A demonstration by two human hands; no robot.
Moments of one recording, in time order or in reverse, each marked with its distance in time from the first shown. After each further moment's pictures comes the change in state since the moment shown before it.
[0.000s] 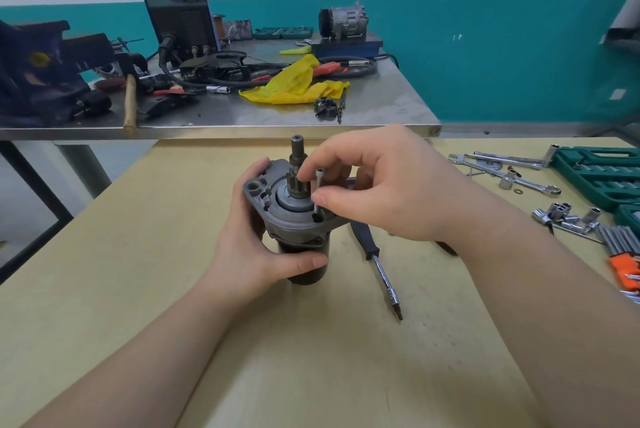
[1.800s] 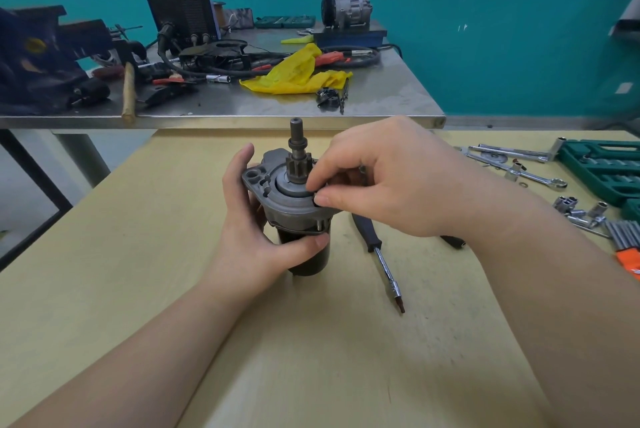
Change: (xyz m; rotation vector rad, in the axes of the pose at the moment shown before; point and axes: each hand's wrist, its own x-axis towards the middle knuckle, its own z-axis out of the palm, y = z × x) left_hand -0.003 -0.005 0.008 -0.010 0.074 0.046; right_hand 0.004 -0.004 -0.004 -0.247 -0.109 -0.003
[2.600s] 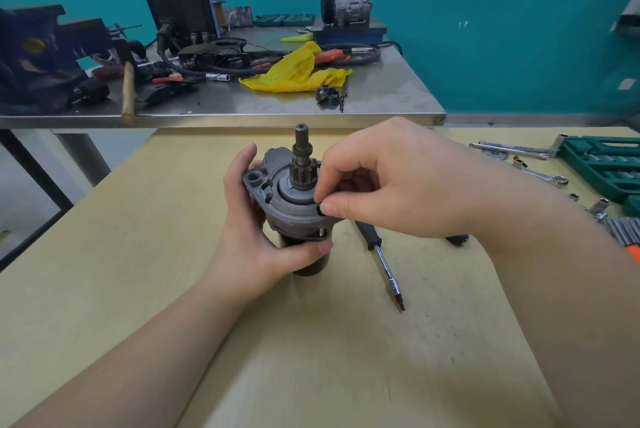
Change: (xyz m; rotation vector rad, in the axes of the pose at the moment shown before) left_hand -0.002 0.009 0.001 0.083 -0.054 0.030; right_hand -0.005 -0.002 -0.007 0.053 -0.106 0.047
